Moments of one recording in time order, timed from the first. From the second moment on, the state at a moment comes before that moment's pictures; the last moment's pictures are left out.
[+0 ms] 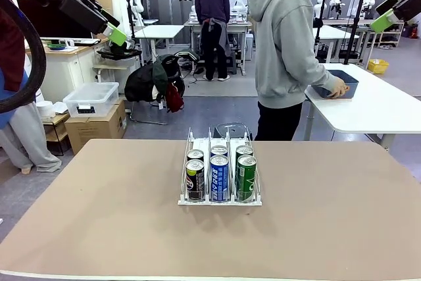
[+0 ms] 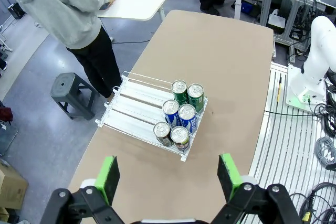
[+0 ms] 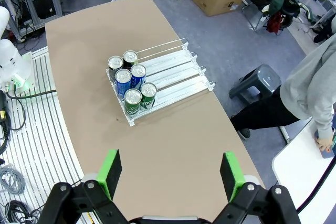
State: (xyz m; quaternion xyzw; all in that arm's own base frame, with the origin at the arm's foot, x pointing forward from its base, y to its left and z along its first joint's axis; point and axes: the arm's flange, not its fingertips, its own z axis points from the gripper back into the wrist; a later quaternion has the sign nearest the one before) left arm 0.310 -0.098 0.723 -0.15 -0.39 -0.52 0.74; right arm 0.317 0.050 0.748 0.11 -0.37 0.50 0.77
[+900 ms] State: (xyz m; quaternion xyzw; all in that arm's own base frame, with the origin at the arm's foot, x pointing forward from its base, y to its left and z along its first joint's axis) left arm 0.310 -0.098 0.723 -0.15 -0.39 -0.52 0.74; right arm 0.317 0.050 0.748 0.11 -0.37 0.50 0.77
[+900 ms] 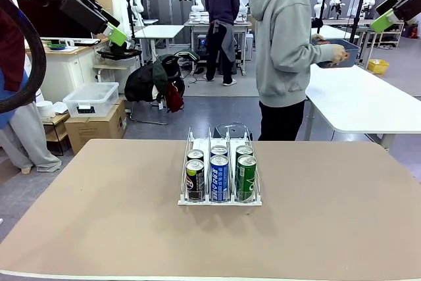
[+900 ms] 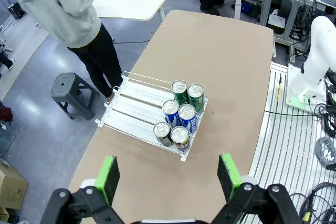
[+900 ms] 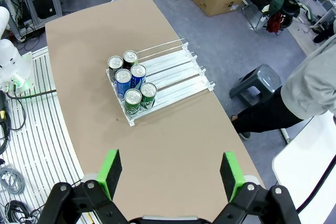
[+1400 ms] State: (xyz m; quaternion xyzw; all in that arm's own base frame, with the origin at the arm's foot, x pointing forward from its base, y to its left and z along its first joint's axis) left arm 0.310 -0.098 0.723 -0.15 -0.39 -0.52 0.74; right arm 0.317 0.050 0.748 0.11 -0.37 0.50 0.77
